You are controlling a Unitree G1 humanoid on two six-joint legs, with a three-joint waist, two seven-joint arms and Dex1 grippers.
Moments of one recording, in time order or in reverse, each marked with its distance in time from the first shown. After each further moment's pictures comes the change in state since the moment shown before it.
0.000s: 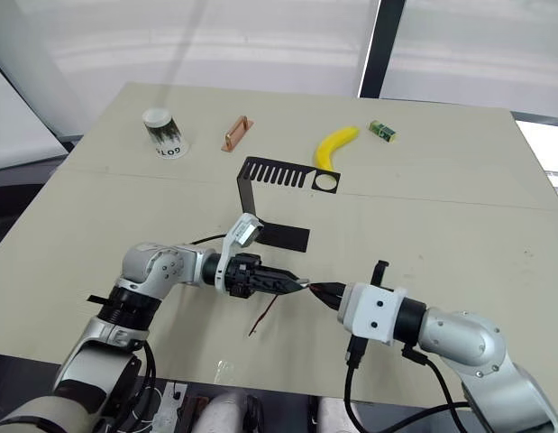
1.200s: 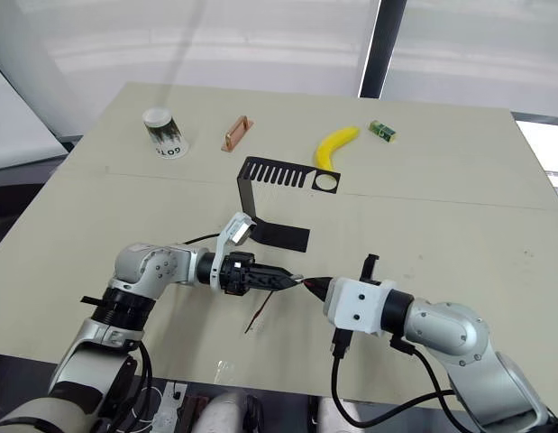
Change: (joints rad) left arm 0.007 0.009 0.027 0.001 0.002 0.007 0.023; right arm -0.098 0.018 0.087 0.000 -0.106 0.084 -0.002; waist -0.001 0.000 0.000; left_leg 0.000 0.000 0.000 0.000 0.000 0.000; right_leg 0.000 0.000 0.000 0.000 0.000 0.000
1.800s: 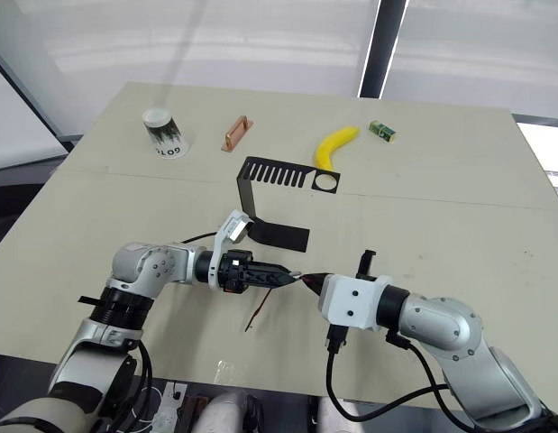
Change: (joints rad) left arm 0.000 0.000 0.011 0.000 0.004 0.004 0.005; right arm -0.039 0.008 0.028 0.002 -0.045 0.022 0.000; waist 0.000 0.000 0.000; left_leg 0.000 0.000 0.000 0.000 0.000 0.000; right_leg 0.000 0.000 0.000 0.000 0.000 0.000
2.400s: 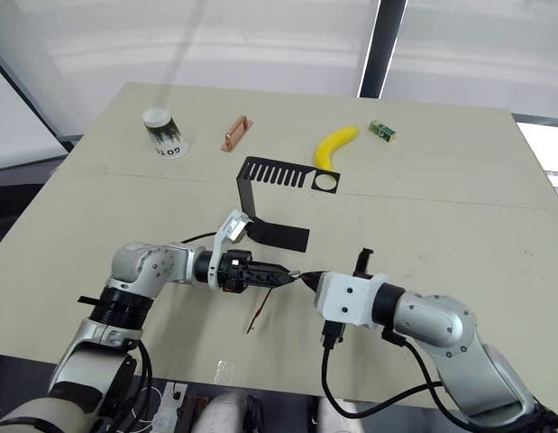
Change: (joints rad) left arm 0.000 0.000 0.006 0.000 0.002 0.009 0.004; right arm -0.030 0.015 0.031 0.005 -0.036 0.040 0.000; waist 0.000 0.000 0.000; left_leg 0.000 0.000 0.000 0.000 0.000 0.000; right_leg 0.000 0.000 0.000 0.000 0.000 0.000
